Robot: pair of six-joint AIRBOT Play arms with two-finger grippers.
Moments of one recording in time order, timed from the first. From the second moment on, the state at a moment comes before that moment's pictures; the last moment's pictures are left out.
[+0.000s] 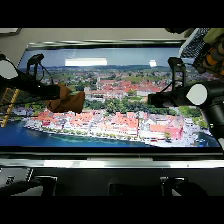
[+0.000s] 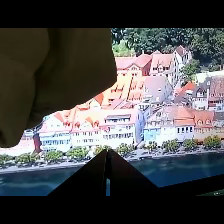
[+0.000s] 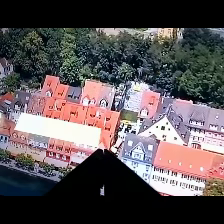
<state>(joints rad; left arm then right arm) -0.11 -1.38 1.55 1.34 -1.44 -1.60 0.23 -1.08 1.24 -1.44 1.18 1.71</state>
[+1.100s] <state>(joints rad) -0.12 -1.38 1.55 1.35 -1.43 -1.60 0.23 -1.08 1.24 -1.44 1.18 1.72</state>
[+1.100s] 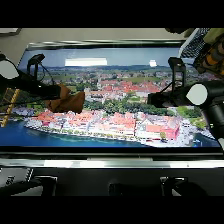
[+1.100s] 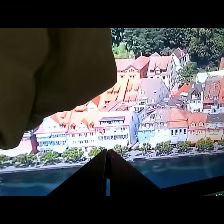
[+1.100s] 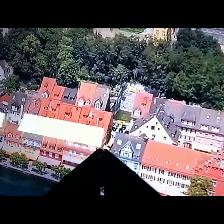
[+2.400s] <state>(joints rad) -0.05 -1.66 1.60 1.40 -1.15 -1.67 0.23 -1.08 1.24 -1.49 1.25 1.78</state>
